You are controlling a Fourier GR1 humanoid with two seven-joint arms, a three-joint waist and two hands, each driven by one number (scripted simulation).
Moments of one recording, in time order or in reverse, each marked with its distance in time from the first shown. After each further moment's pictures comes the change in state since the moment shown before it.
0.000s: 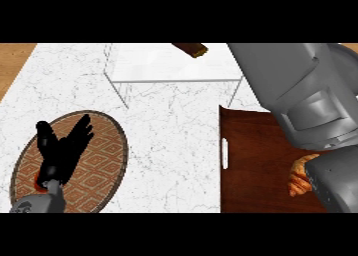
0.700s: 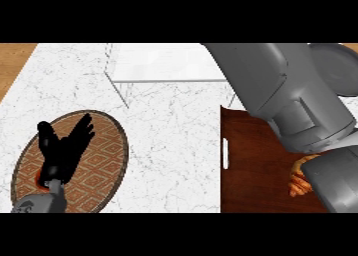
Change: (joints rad) left arm -0.005 -0.001 -0.006 0.010 0.000 0.005 -0.022; right arm 0.016 0.011 0.196 0.043 0.146 0.181 -0.001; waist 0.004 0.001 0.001
